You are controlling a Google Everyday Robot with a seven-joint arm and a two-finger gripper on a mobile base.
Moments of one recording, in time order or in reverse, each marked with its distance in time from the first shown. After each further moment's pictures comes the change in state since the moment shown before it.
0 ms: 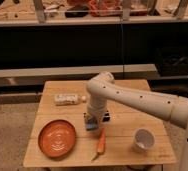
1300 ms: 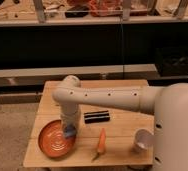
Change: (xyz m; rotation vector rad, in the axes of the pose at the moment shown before) arm -0.046 -0.090 0.011 -0.065 -0.005 -0.213
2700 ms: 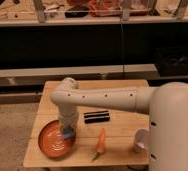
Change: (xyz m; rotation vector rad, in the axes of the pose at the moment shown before) arm -0.001 -0.013 0.012 0.008 -0.009 -0.032
